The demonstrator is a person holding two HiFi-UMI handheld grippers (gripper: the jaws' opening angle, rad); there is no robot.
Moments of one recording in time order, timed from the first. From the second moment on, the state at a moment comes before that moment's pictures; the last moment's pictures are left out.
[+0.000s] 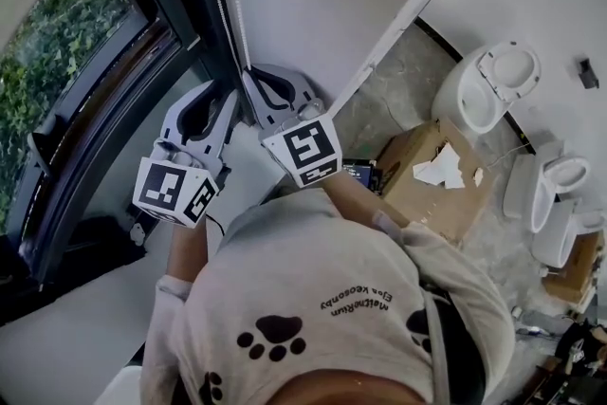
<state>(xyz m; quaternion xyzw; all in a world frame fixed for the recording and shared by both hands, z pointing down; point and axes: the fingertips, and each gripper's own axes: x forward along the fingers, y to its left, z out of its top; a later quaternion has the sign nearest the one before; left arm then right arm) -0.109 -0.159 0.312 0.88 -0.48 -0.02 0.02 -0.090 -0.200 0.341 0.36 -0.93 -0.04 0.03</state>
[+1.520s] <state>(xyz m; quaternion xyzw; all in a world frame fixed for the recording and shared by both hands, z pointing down) -0.086 -0.188 0.263 0.90 -0.43 -0.03 -0.01 -0.099 -0.177 0.430 0.35 -0.93 -0.02 0.10</state>
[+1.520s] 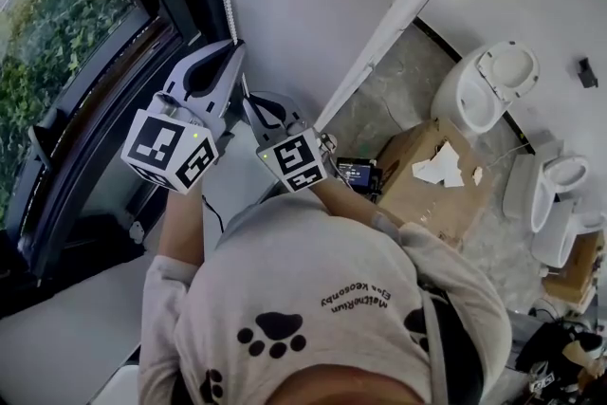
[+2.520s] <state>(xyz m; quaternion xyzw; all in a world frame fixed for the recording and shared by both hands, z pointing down) -0.087 -0.186 0.310 0.89 -0.45 -0.06 0.03 -0.084 -0.175 0.446 0.34 -0.93 0.01 0.14</state>
